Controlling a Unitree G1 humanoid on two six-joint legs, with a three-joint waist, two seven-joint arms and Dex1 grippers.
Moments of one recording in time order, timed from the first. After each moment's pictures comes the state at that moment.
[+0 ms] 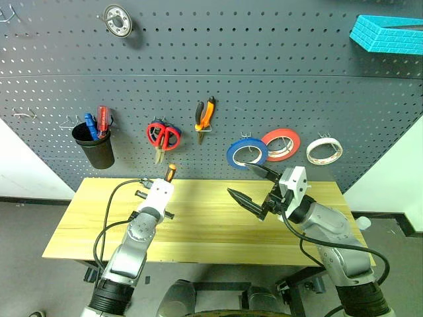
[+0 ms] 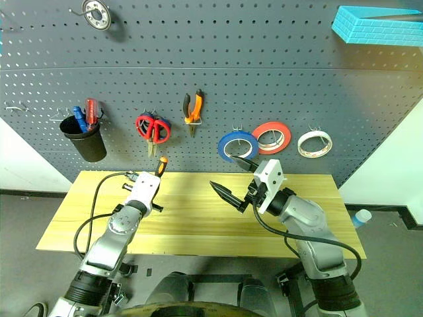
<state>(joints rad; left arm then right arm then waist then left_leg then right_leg) -0.02 0.27 -0.17 -0.10 0.18 0.33 -0.05 -0.03 -0.39 0.07 -0.31 0.41 0.16 0.76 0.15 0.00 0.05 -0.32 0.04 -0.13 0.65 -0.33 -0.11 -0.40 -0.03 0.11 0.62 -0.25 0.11</state>
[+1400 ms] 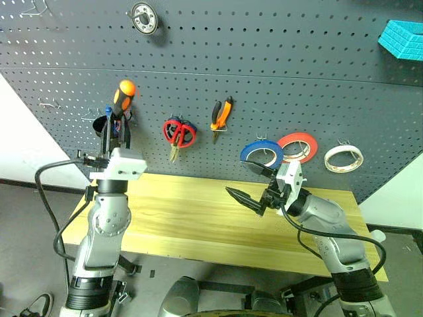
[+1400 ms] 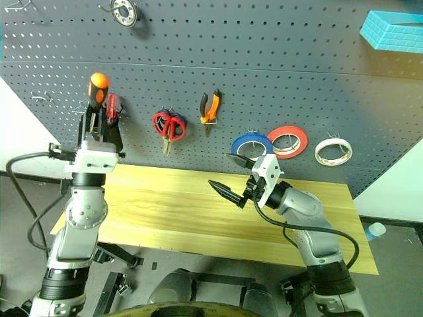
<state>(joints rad) -0.13 0.30 0.10 -0.31 0.41 -0.16 0.20 -0.11 -0.37 0.07 -0.23 0.46 0.16 0.86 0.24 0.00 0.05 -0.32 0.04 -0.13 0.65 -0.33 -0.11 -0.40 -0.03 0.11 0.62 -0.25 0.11</state>
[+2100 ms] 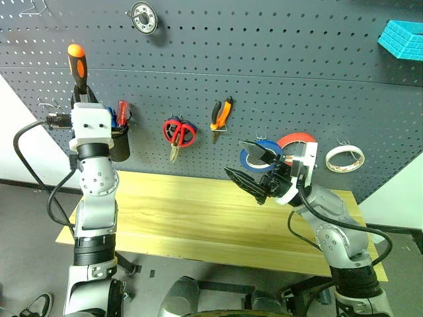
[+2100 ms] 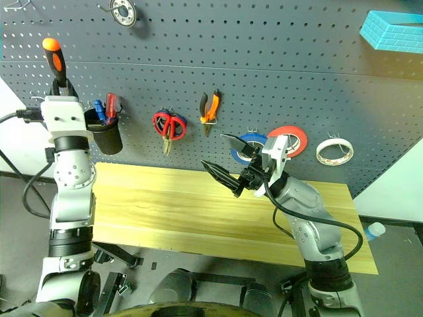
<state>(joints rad) -0.41 0.29 0.22 -0.07 0.27 -0.03 0.22 -0.16 -0.35 0.02 -0.35 0.63 0.28 0.78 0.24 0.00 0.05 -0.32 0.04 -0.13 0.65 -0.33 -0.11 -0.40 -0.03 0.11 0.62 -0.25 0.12</state>
